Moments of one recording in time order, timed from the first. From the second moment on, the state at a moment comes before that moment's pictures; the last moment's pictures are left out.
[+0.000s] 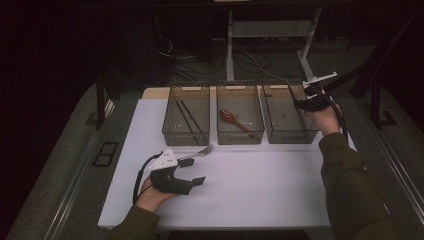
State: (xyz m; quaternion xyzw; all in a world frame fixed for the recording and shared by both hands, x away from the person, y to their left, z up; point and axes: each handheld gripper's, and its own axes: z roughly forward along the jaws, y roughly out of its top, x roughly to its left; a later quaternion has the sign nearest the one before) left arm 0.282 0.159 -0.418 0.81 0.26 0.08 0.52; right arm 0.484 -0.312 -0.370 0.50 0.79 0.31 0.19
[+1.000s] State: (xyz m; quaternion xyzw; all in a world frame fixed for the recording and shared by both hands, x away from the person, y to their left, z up) left arm 0.285 0.162 -0.423 0.82 0.27 0.08 0.50; right arm 0.385 -0.304 -0.358 0.44 0.77 0.44 0.15
